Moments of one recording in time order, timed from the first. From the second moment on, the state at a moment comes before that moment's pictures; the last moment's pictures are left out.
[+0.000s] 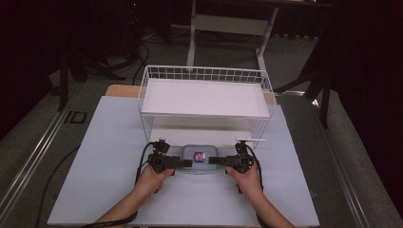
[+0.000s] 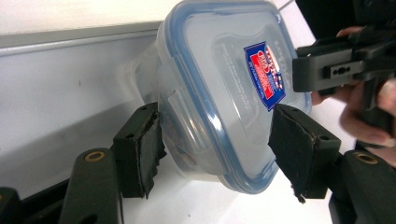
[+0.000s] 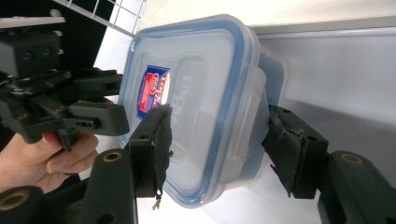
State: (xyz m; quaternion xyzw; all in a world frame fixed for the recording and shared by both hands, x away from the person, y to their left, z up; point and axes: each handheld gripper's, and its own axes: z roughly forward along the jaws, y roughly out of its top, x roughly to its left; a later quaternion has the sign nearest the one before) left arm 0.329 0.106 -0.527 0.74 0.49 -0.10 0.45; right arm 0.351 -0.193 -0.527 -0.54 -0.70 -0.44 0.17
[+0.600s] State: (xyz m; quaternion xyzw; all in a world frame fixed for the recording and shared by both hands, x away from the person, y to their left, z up) left arm 0.302 0.095 -0.514 0.75 0.50 -0.03 0.44; right arm 0.325 -0.186 -0.513 -0.52 -0.73 -0.43 0.10
